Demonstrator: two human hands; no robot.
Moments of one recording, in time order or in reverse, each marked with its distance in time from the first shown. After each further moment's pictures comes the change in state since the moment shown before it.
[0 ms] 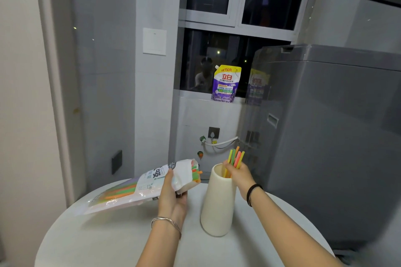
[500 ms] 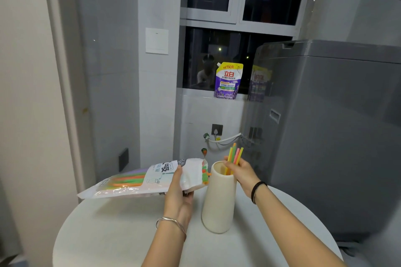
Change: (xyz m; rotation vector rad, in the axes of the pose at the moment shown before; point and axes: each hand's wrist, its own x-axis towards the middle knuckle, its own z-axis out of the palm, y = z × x) left_hand -0.018 0.003 -0.009 0.113 -0.100 0.029; right_hand -0.029 -0.009 0.003 0.053 -0.104 0.020
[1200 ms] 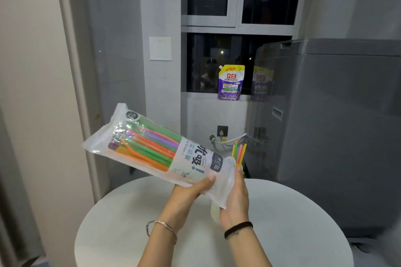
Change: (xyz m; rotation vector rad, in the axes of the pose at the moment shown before) left_hand -0.033 0.025 -0.022 0.741 -0.561 0.158; right_hand -0.104 0.003 0.069 0.924 0.160 -0.055
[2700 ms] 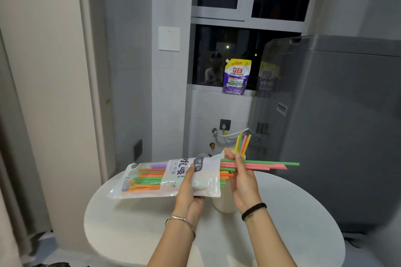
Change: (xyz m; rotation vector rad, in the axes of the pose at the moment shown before) left_hand -0.009 -0.021 0.012 -0.735 0.453 -0.270; right_hand 0.002 -0.017 -0.009 -0.235 -0.163 -0.038
